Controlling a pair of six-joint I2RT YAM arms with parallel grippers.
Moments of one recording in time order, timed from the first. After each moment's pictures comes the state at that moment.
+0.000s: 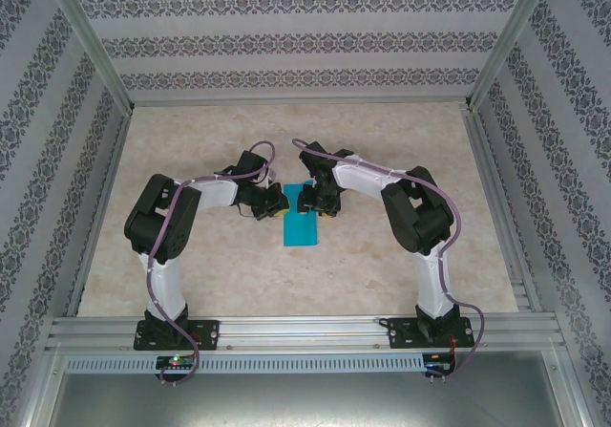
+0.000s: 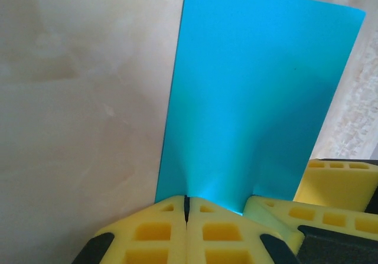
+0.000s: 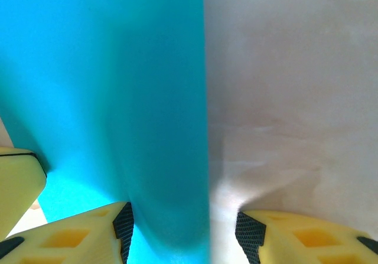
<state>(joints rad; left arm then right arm) -0.37 1.94 1.09 -0.23 0.57 -0.79 0.60 2.12 1.48 -0.79 -0.22 0.68</state>
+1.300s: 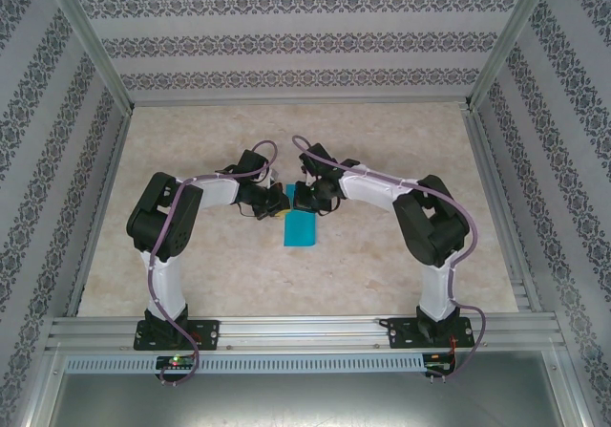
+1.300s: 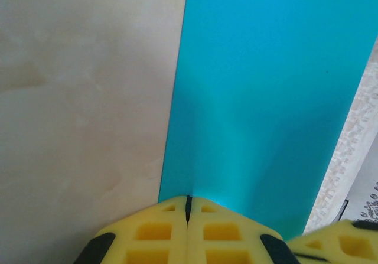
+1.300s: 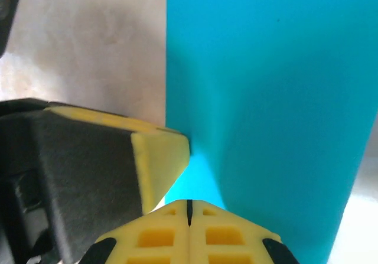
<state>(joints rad) -0.37 1.98 1.10 -0.24 0.60 -0.74 0.63 1.97 1.34 -0.50 -0.33 0.73</state>
